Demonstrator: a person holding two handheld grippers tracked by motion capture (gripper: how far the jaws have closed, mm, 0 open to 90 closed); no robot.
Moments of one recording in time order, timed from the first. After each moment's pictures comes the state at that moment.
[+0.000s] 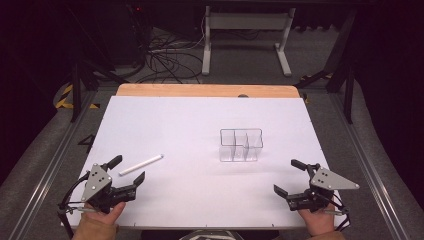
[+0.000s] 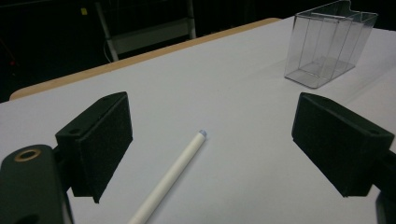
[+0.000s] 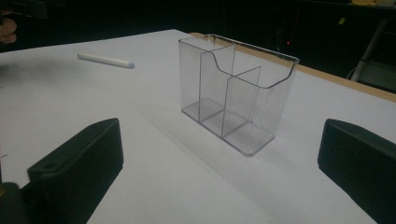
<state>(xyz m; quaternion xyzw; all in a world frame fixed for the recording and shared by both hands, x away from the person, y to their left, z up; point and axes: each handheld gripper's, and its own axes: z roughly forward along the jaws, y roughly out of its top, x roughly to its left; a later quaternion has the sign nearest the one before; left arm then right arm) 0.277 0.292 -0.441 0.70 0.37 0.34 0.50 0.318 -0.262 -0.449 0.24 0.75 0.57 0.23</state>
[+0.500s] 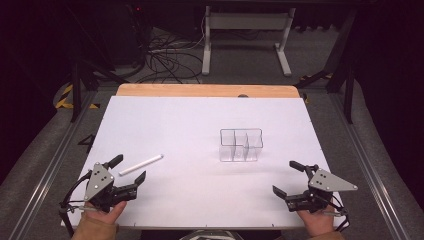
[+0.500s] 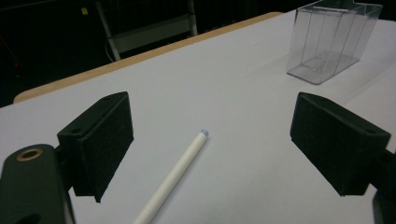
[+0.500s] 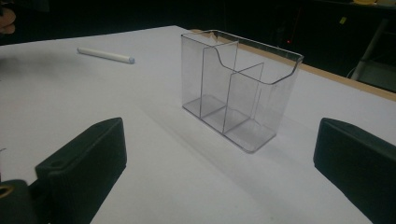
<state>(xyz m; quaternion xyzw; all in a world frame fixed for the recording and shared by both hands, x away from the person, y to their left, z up) 0.278 0.287 -0.437 0.72 0.36 0.35 0.49 0.317 -0.260 -0.451 0.24 0.76 0.56 0.24</state>
